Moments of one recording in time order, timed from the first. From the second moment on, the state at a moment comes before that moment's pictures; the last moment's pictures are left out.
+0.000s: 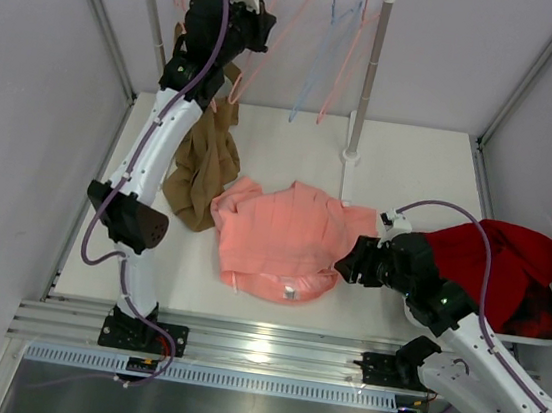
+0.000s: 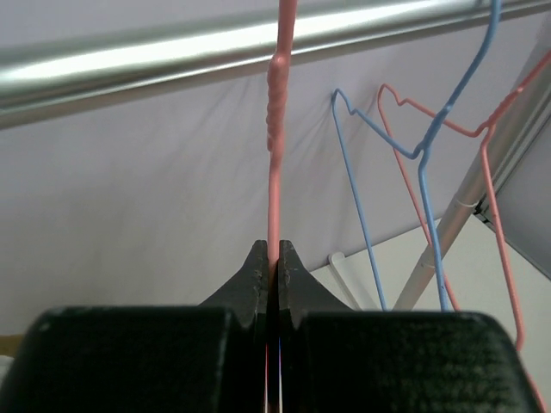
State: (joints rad) left arm -0.35 1.99 2.35 -0.28 0.10 -0.04; right arm 0.63 0.71 0.64 -0.53 -0.08 0.54
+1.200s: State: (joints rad) left arm -0.48 1.12 1.36 -0.48 0.05 -0.10; right arm 0.64 0.80 0.71 -0.56 -0.03 0.54
